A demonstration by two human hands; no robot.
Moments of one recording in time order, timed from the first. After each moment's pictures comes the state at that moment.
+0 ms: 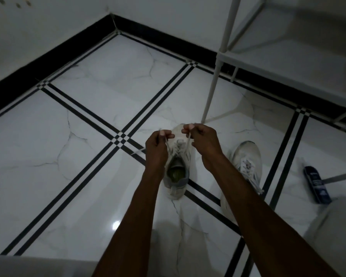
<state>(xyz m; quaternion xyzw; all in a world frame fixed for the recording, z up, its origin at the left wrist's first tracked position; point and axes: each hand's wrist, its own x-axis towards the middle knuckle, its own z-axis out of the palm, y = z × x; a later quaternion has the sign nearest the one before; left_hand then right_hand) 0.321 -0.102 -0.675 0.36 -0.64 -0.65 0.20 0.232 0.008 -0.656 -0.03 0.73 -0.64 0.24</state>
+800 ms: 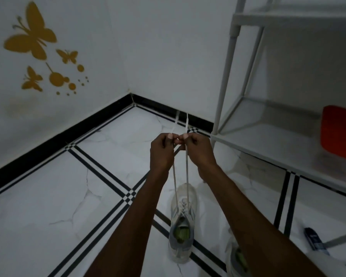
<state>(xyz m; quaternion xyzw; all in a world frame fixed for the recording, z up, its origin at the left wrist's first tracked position) 0.248 -0.143 -0.496 0.24 -0.70 -0.60 0.29 0.190 -0.046 -0.481 -0.14 0.73 -0.65 0.14</state>
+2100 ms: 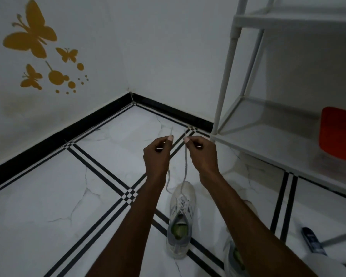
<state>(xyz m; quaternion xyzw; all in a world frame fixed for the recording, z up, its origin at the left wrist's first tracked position) 0.260 -0.146 -0.500 0.26 -0.66 -0.61 0.35 0.190 -0.041 -0.493 -0.11 0.73 -0.67 0.06</state>
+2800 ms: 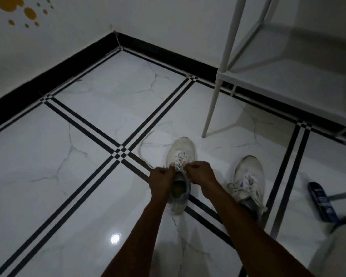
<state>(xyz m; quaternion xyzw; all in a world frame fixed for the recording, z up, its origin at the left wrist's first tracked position) 0.330 -0.094 -0.728 0.46 -0.71 -0.52 0.08 0.240 0.011 -0.721 0.04 0.80 -0.50 0.33</state>
